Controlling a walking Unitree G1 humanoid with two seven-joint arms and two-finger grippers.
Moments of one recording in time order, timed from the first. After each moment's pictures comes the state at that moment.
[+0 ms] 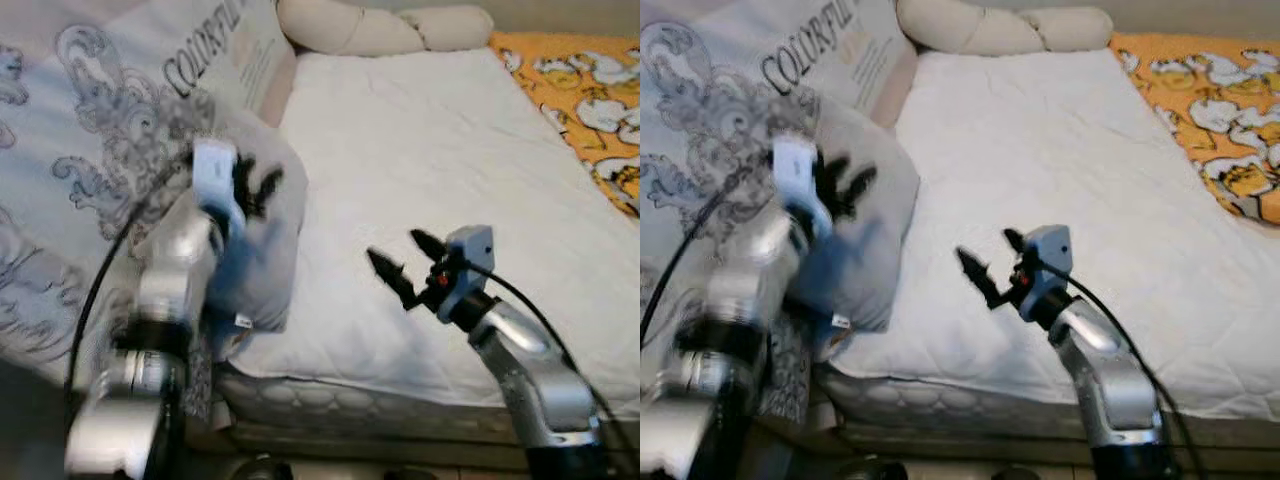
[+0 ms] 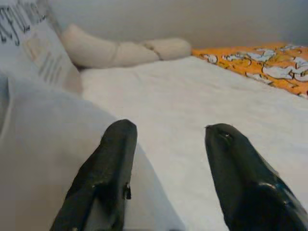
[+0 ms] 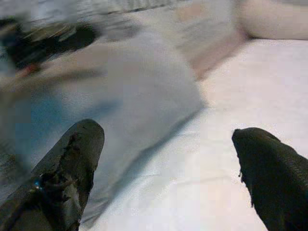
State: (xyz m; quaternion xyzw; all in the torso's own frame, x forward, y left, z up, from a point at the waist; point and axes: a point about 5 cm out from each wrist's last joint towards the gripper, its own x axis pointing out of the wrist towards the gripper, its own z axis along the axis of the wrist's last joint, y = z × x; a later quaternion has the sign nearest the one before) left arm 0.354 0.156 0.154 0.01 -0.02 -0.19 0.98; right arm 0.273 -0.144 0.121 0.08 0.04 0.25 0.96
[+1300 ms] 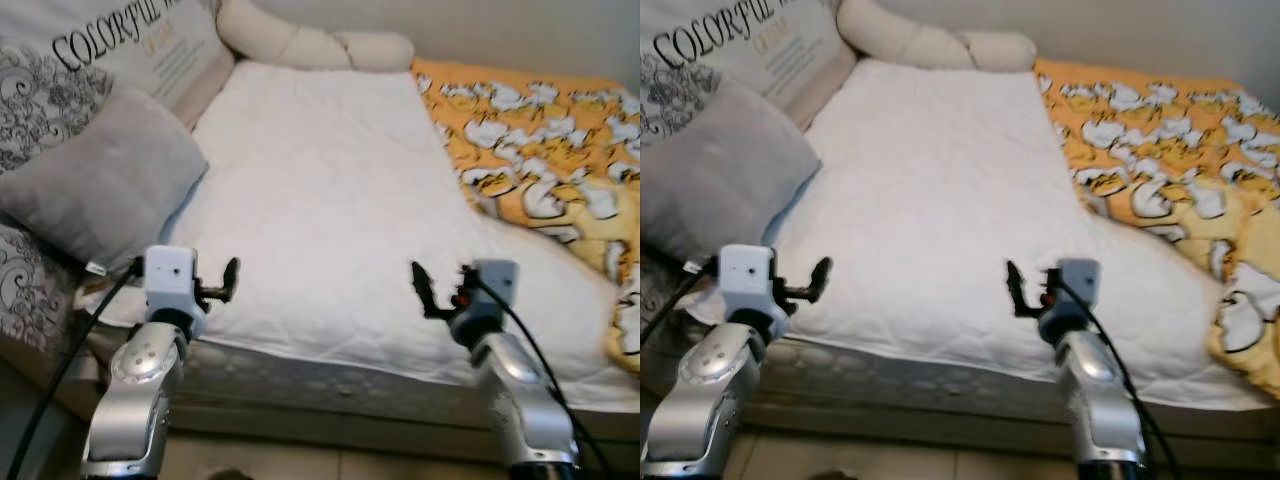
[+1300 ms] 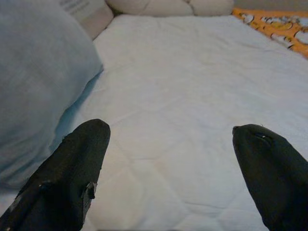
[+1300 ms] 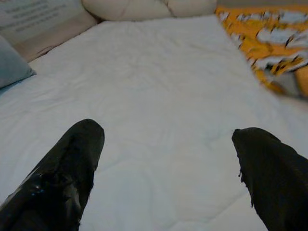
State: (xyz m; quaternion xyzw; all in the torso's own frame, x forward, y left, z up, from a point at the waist) left arm 0.258 0.189 0.111 0.04 0.09 -0.02 1.00; right arm 0.267 -0.169 0.078 0.07 0.09 0.06 0.99
